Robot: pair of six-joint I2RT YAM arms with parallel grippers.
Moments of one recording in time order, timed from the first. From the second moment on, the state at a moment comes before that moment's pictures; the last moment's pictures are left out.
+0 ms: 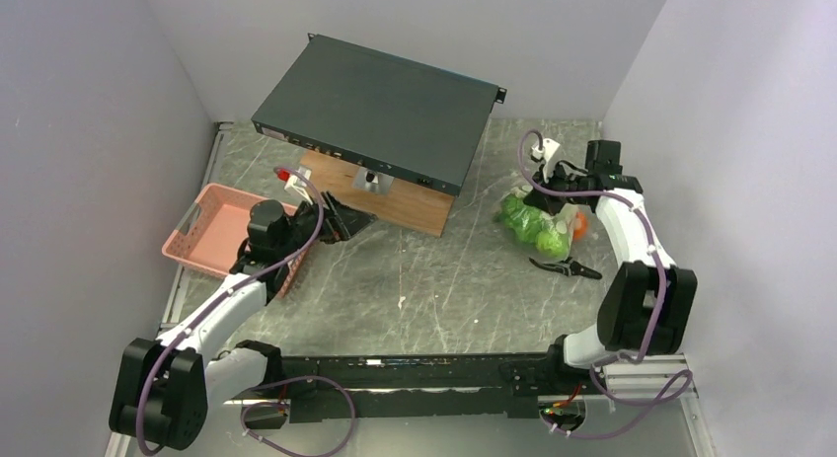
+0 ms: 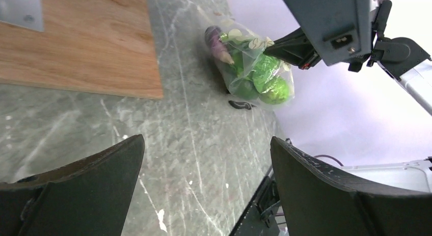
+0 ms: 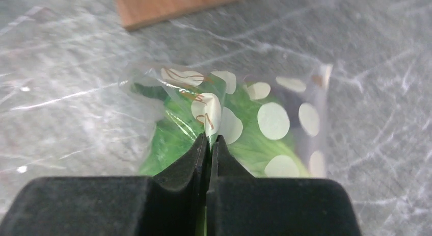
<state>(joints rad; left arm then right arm) -0.24 1.05 0.49 0.42 0.60 -0.79 -0.12 1.49 1.15 -0.59 -0.74 -0.80</state>
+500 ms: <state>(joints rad) -0.37 1.14 0.36 0.65 0.62 -1.04 0.04 1.30 1.04 -1.02 -1.11 -1.18</state>
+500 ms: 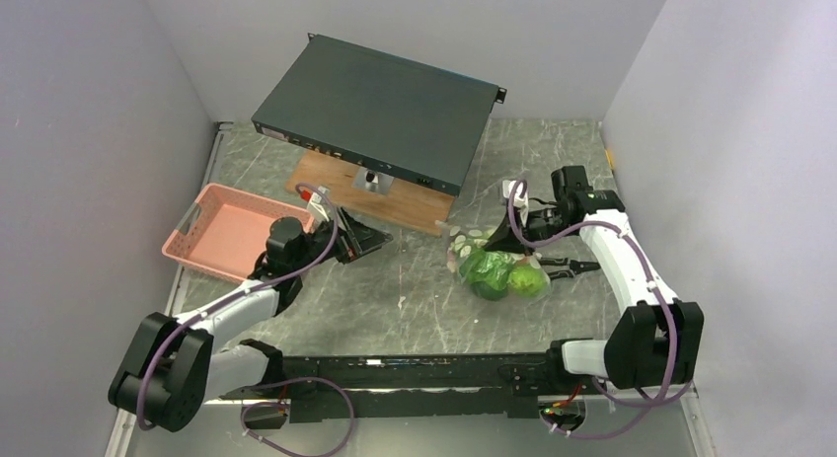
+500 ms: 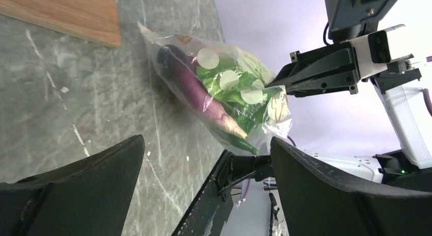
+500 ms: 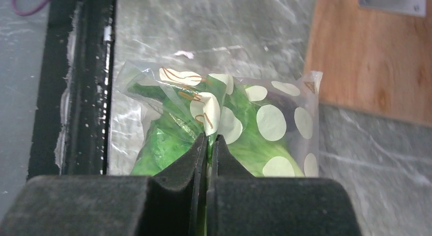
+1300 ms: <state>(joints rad) -0.47 1.24 0.40 0.39 0.55 -1.10 0.42 1.25 0.89 -0.97 -1.00 -1.27</state>
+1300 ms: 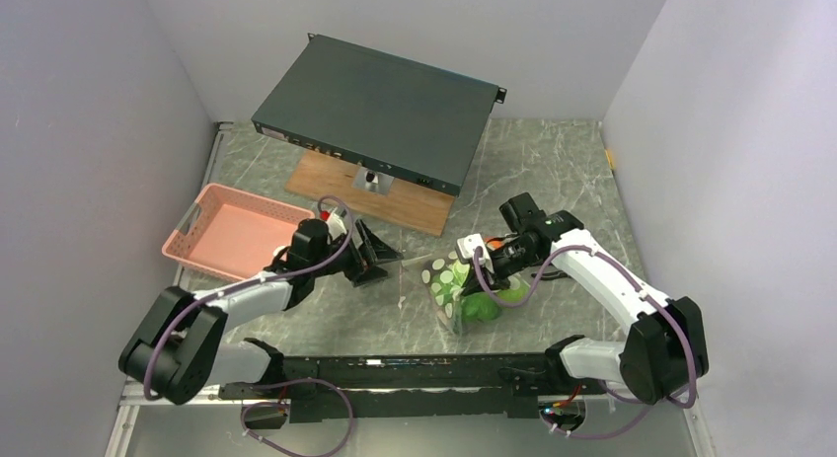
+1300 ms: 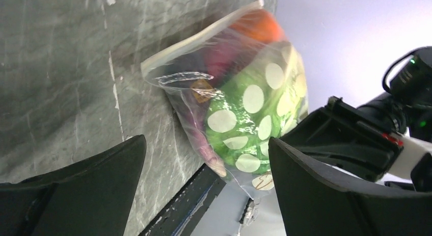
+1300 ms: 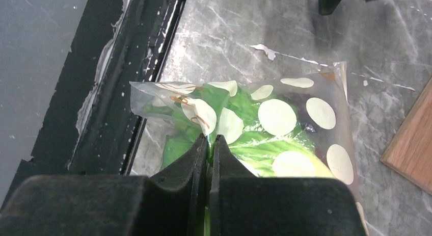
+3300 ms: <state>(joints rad) -0.66 1.24 0.54 0.30 0.16 -1.16 0.40 1.19 0.91 -0.96 -1.02 -1.21</state>
